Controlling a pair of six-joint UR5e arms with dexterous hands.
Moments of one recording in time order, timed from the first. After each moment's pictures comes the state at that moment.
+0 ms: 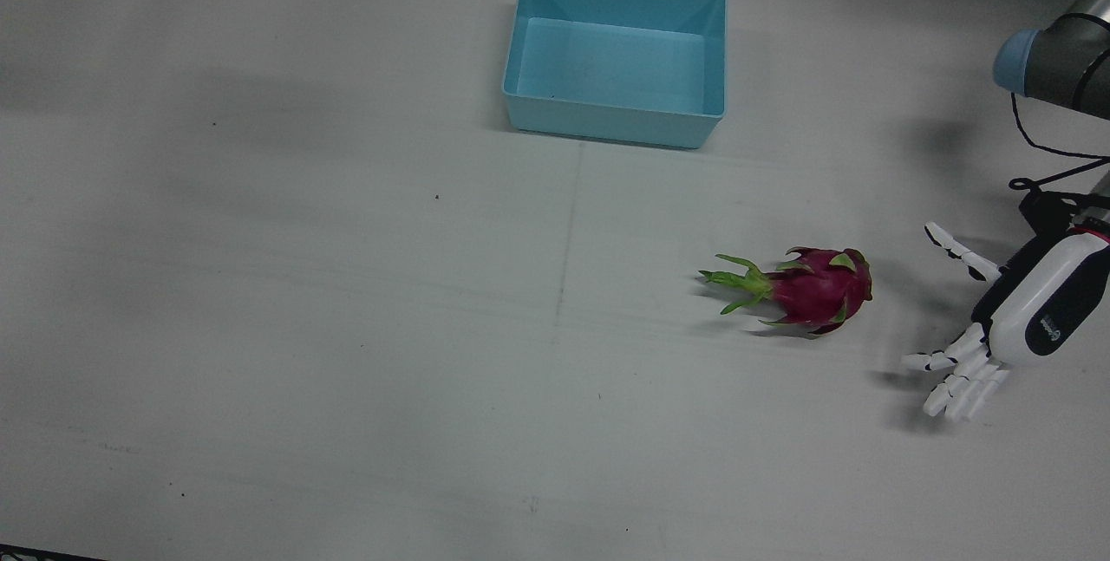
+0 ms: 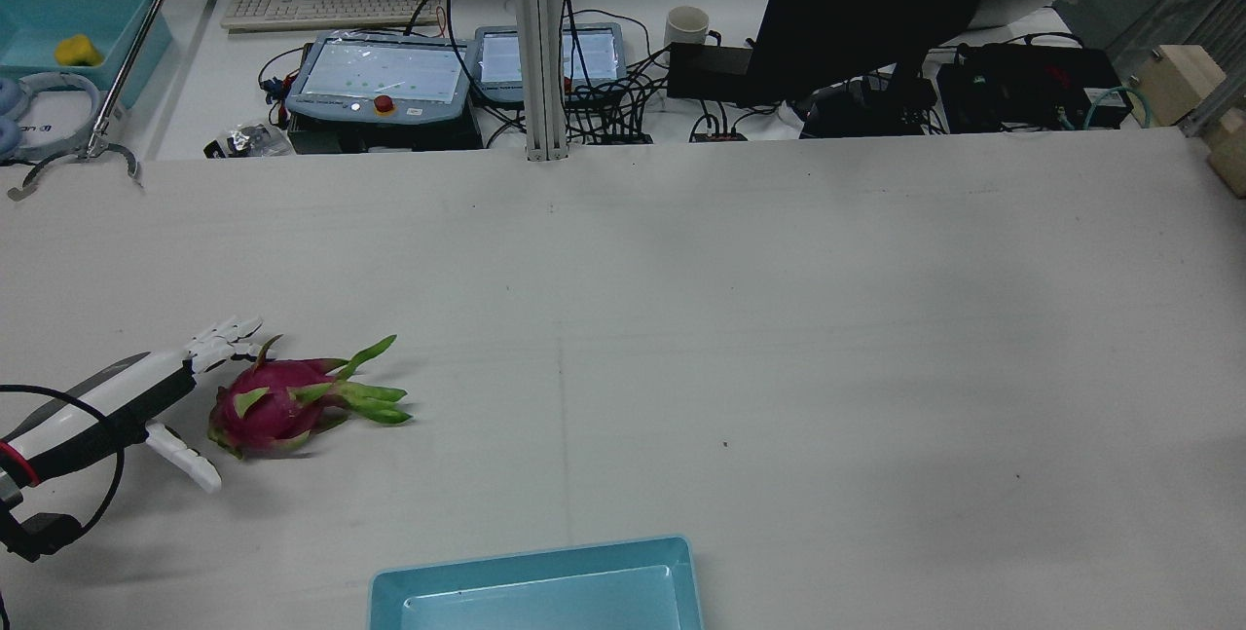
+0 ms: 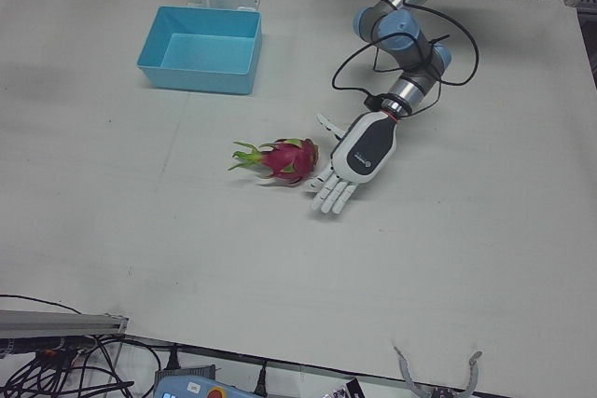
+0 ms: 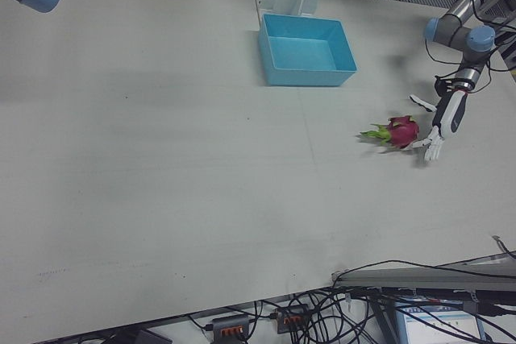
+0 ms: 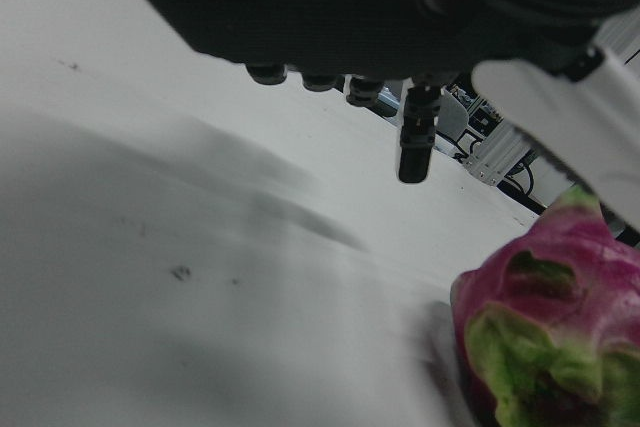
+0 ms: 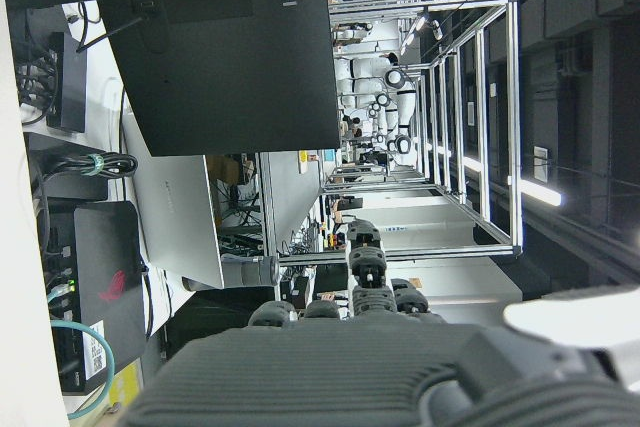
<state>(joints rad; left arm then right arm) -0.64 -1.58 -1.87 0.22 1.28 1.10 1.51 -1.55 1.57 -3.30 -1.45 0.11</state>
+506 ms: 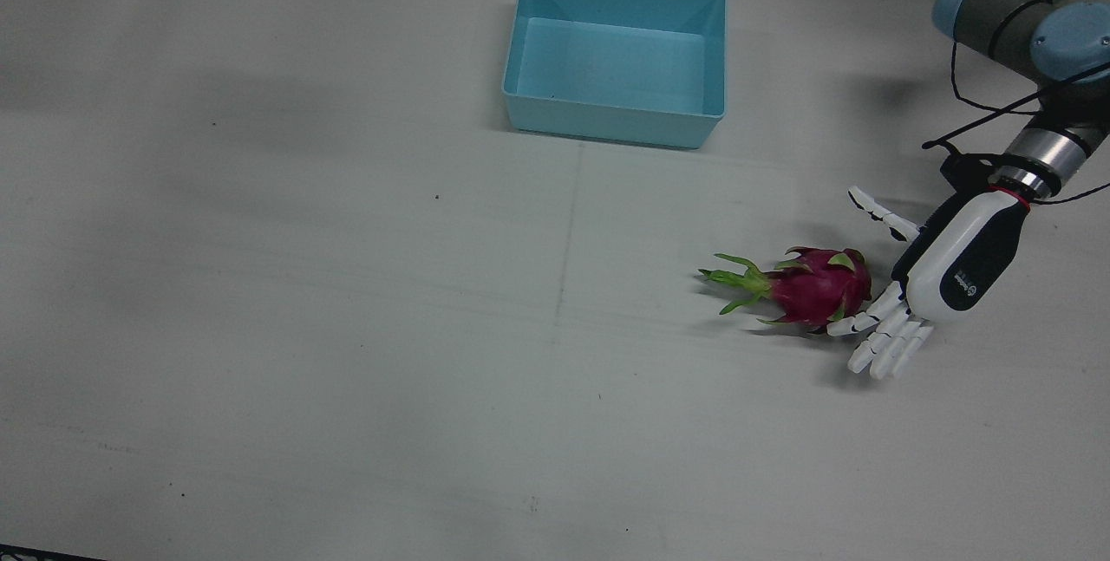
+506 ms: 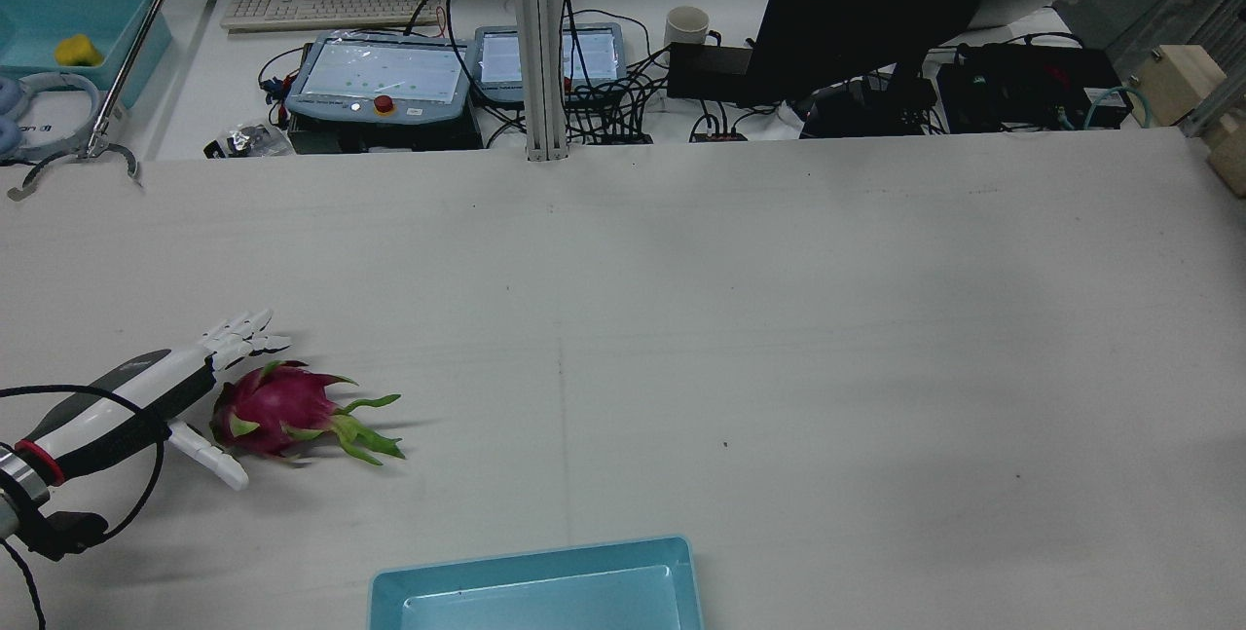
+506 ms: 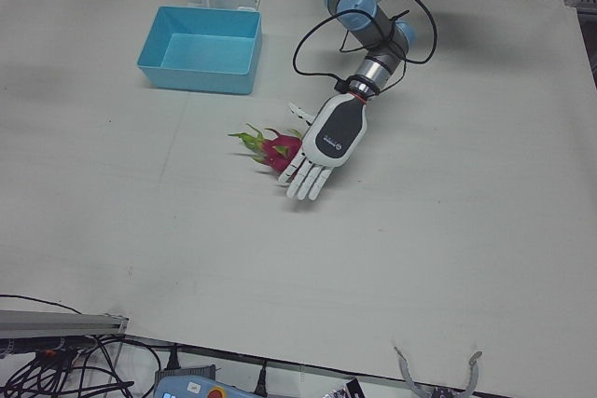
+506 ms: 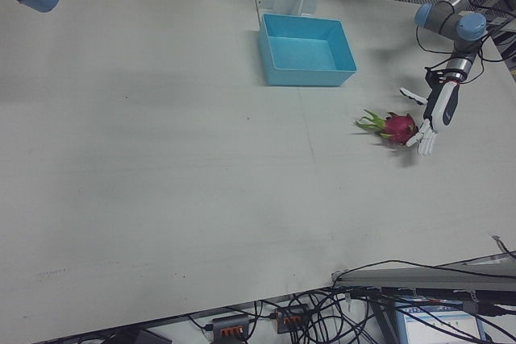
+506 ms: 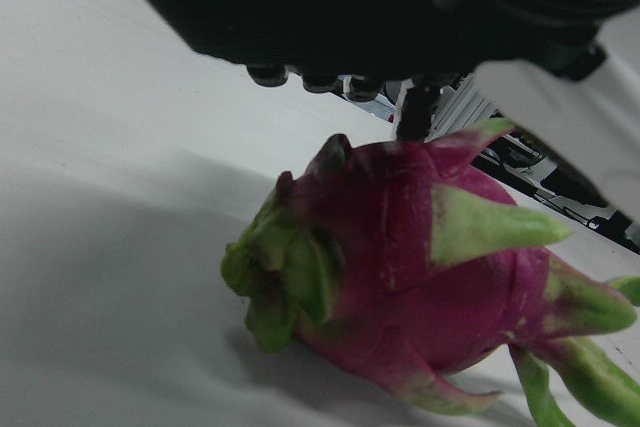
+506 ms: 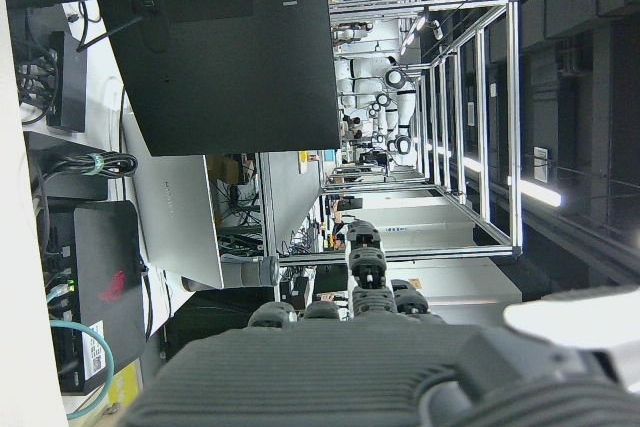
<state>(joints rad) -0.60 -1.63 -1.91 0.36 1.21 1.15 1.51 -1.55 1.58 -3.30 -1.46 0.11</state>
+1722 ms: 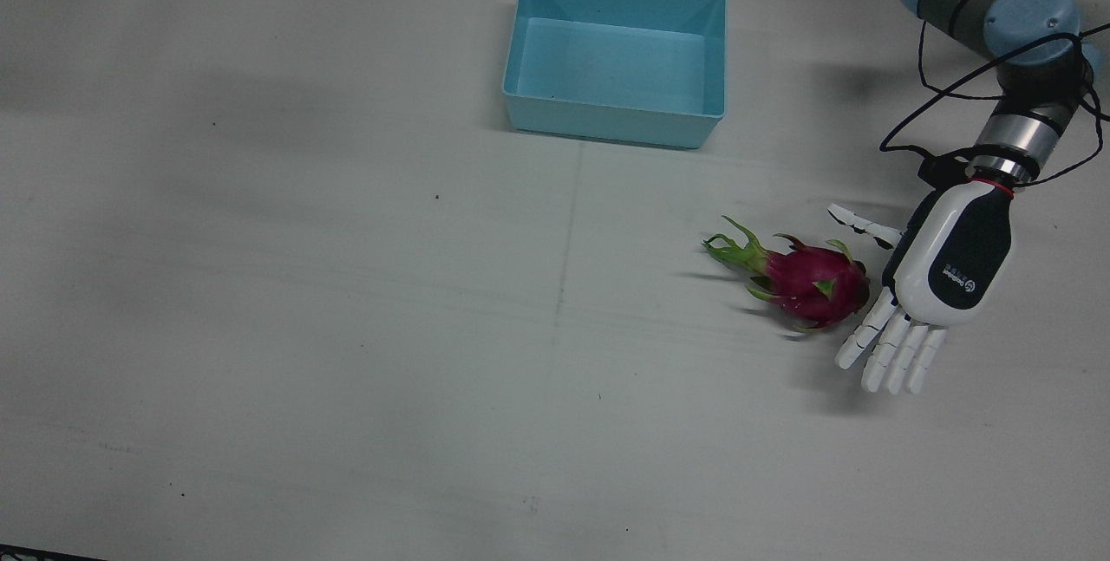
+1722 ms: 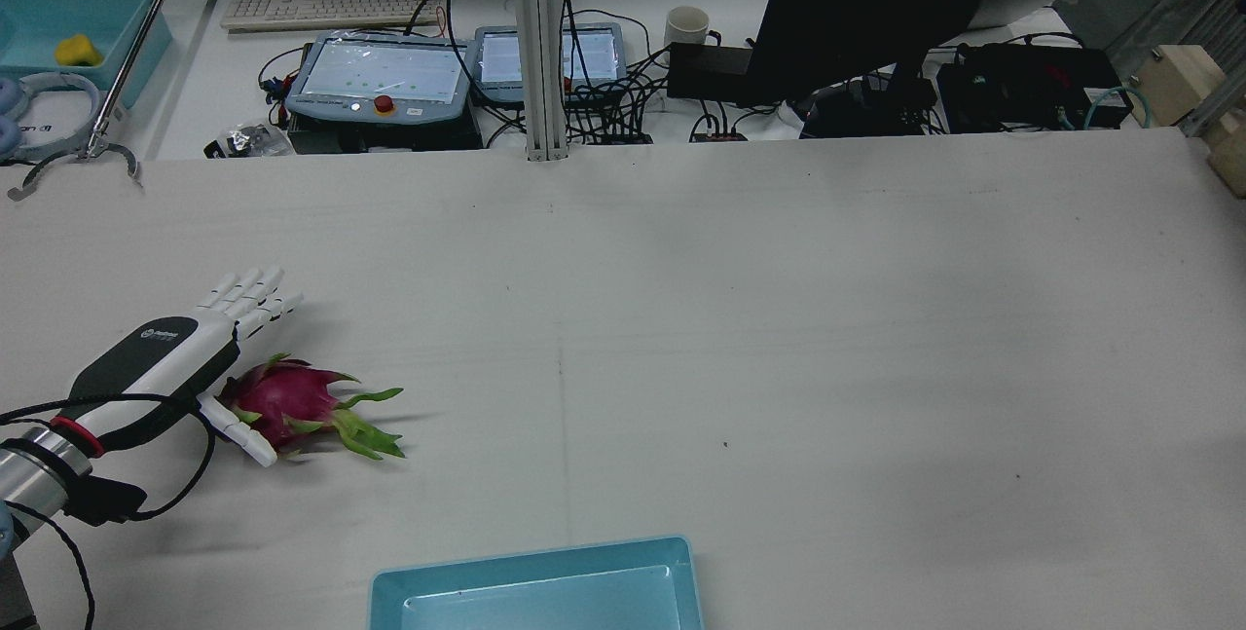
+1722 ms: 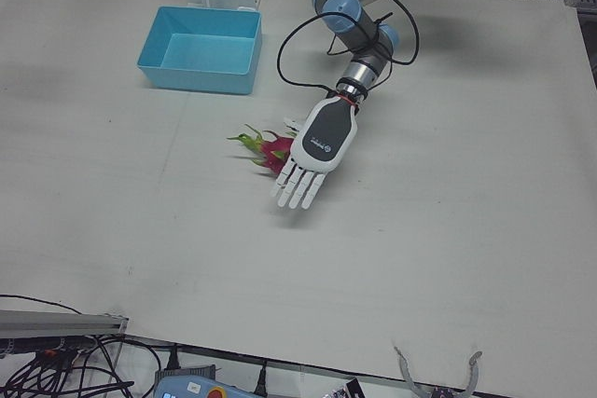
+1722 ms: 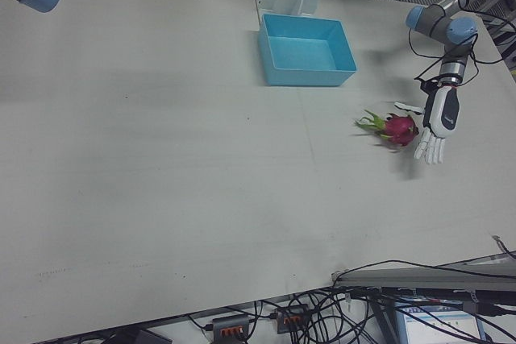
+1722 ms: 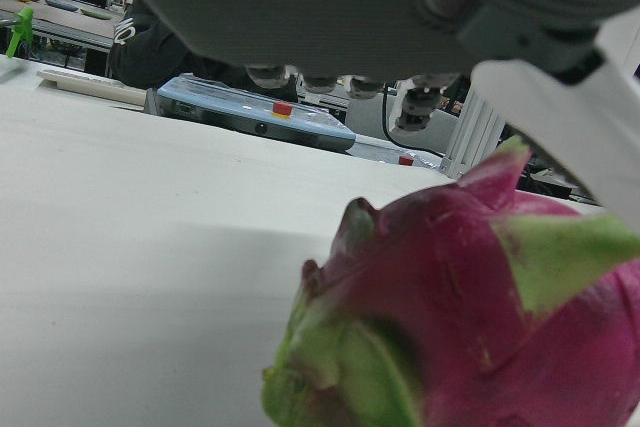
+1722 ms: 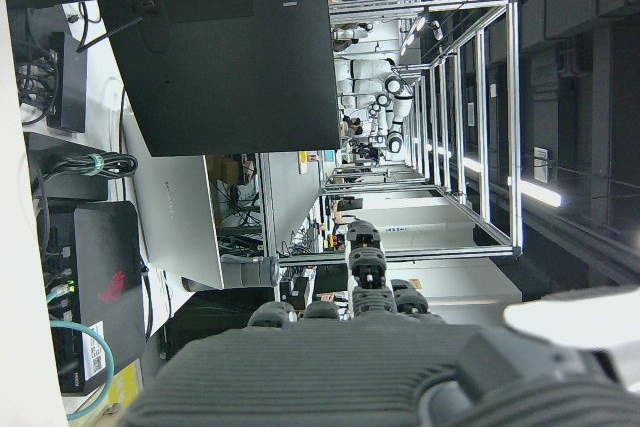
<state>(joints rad) -0.58 -1.71 -1.88 0.37 1.07 1.41 1.51 -1.55 1.58 -3.30 -1.46 0.11</state>
